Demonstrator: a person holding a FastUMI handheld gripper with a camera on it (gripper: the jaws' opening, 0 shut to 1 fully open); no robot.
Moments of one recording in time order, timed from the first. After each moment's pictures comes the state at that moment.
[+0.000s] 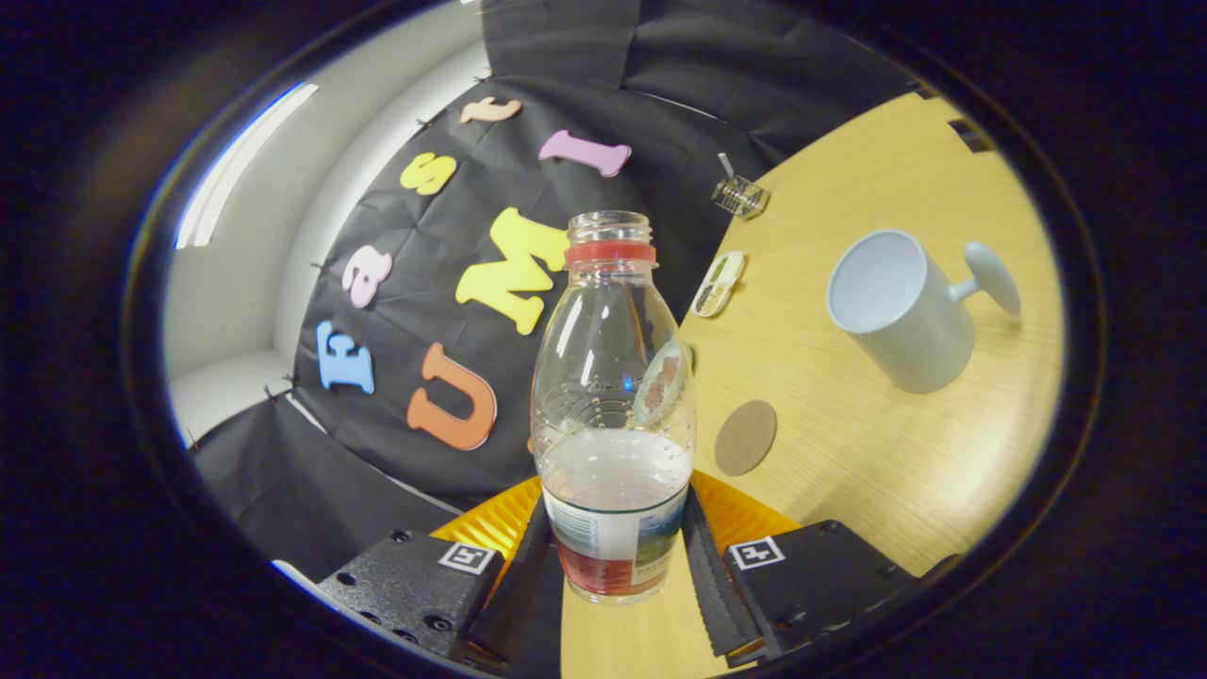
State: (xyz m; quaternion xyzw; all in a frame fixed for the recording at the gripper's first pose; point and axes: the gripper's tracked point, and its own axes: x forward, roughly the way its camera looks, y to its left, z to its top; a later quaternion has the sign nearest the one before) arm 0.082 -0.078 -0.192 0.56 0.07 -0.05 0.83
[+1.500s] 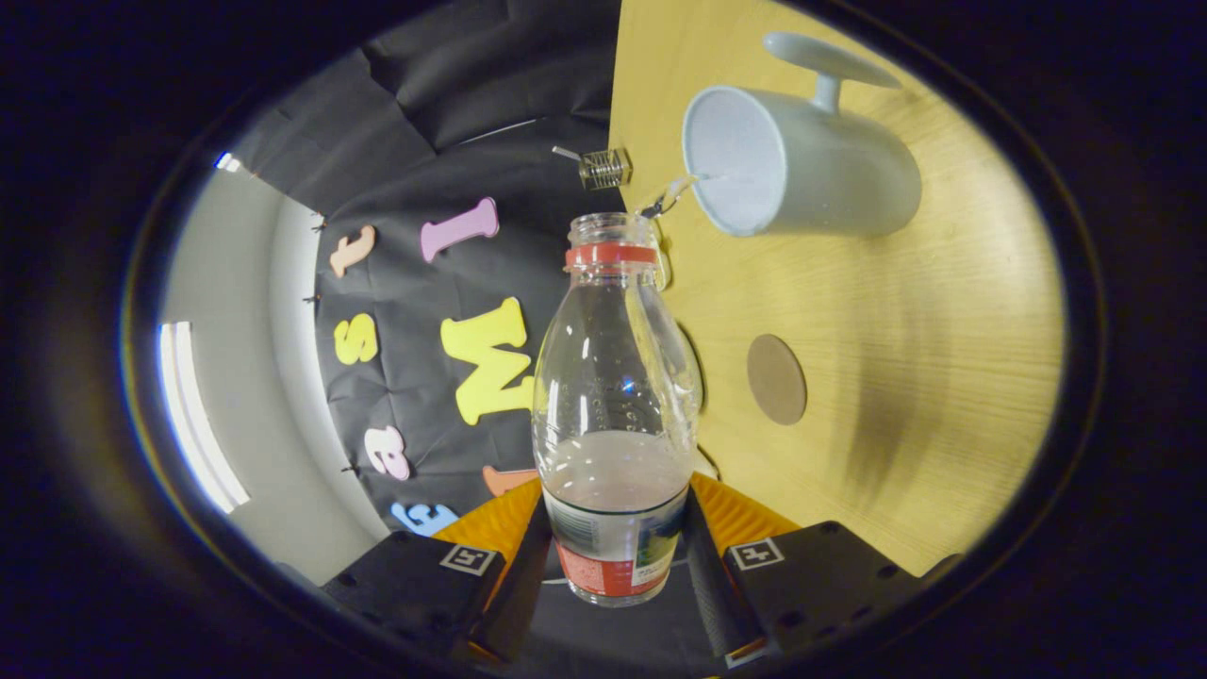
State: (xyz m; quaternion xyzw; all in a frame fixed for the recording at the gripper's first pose) arm 0.104 -0.098 -0.184 0.78 0.02 -0.05 0.62
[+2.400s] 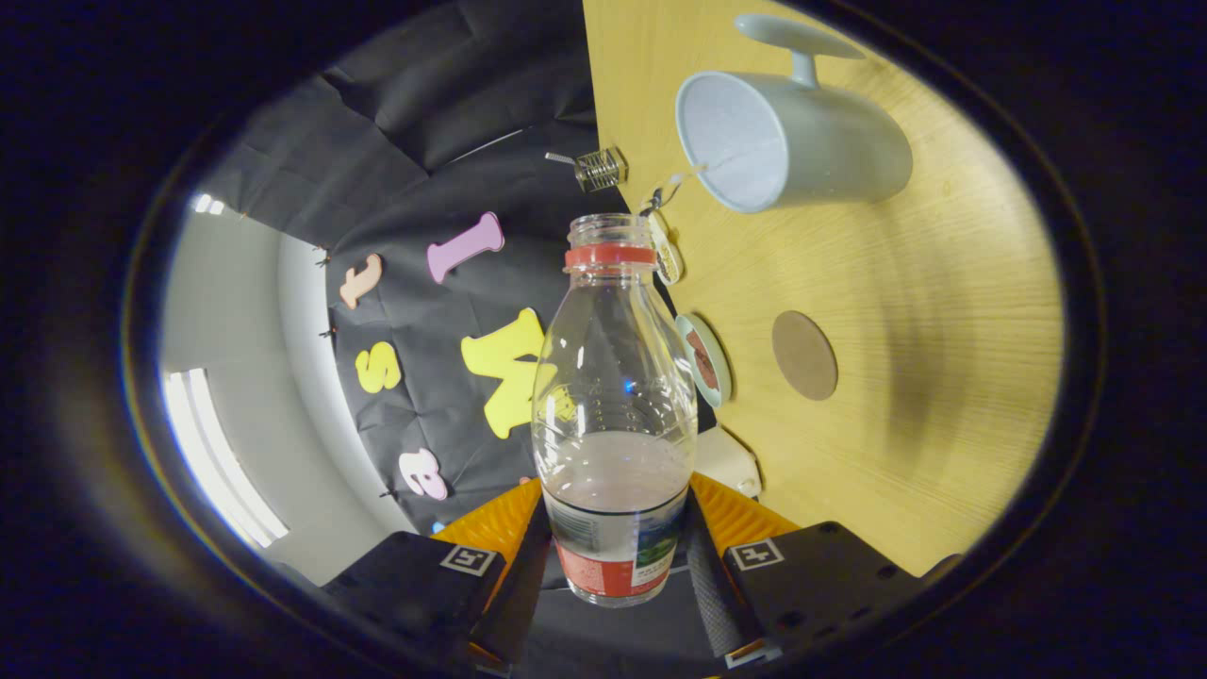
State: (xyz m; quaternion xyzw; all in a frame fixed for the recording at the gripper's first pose) arm 0.111 -0.097 -0.168 0.82 -0.02 -0.03 0.57
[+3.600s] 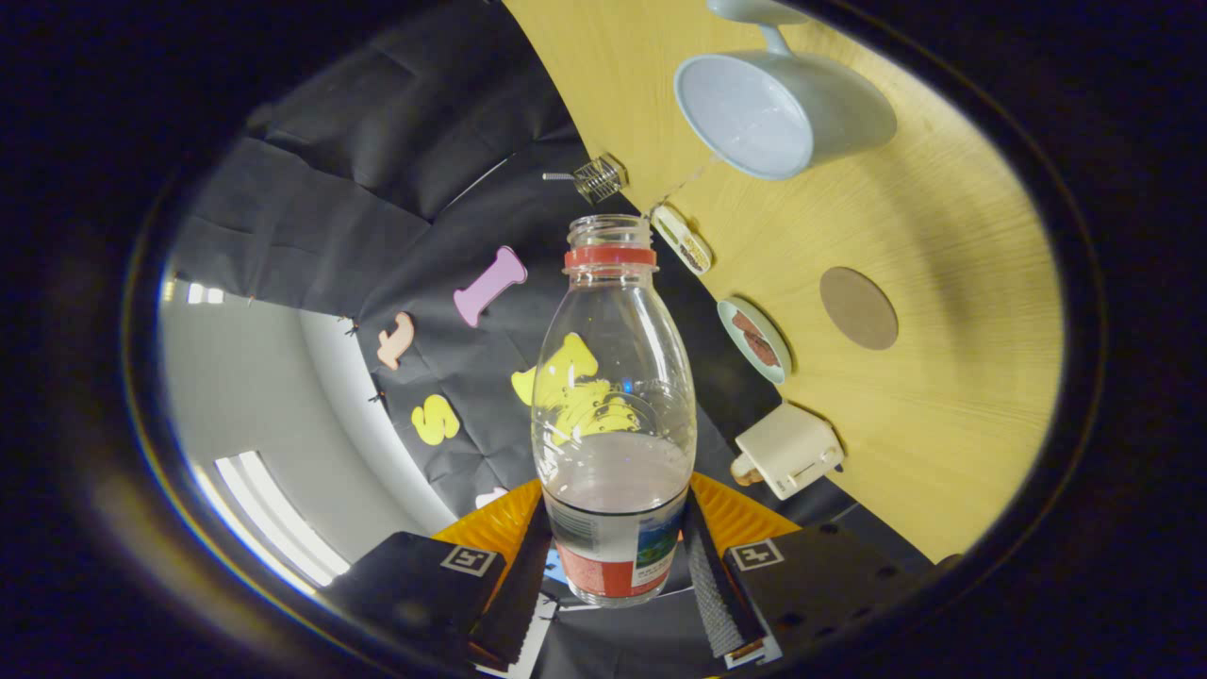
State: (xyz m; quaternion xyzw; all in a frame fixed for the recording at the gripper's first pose) arm 0.112 -0.111 -0.146 0.88 -0.08 0.01 0.47
